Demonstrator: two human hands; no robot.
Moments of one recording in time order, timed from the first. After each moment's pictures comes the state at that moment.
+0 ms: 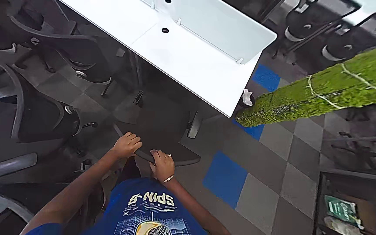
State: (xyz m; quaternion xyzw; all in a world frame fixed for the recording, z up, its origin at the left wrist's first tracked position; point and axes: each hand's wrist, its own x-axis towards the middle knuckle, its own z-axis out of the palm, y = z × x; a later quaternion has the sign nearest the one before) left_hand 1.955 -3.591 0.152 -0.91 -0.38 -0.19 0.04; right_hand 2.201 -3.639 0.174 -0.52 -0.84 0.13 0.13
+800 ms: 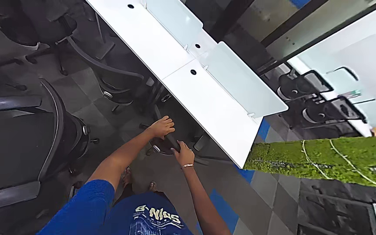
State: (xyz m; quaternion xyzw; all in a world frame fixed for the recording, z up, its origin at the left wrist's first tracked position) left_hand 1.784 -3.300 0.167 -0.92 -0.36 -0.10 -0.07; right_hand 2.000 -3.376 0.207 -0.65 -0.72 0.19 -0.12
